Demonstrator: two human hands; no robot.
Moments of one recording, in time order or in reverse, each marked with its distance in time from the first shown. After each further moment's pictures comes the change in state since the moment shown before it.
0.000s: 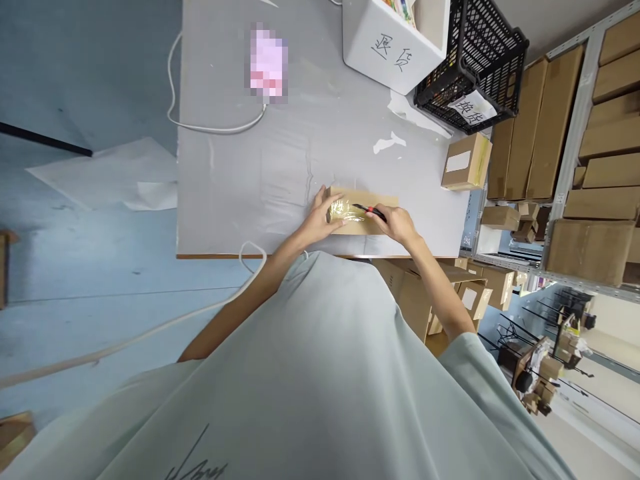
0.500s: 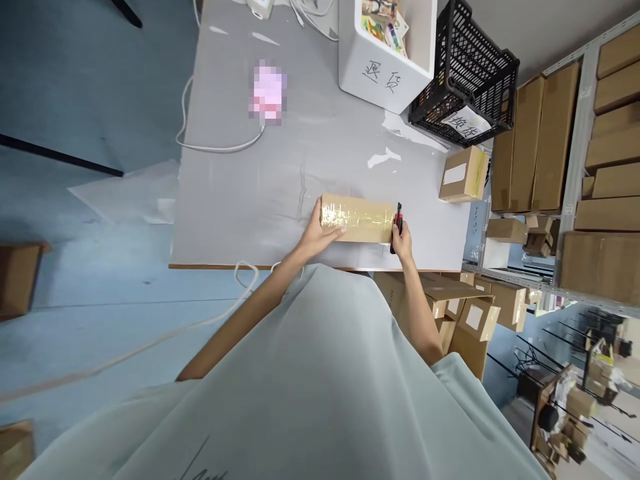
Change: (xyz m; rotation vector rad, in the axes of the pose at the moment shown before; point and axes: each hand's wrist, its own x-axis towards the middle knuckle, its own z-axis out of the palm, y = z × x) left_hand 0.005 0.007 0.040 -0.254 0.167 -0.096; right_hand 0.000 0.096 0.112 0.700 0.421 0.462
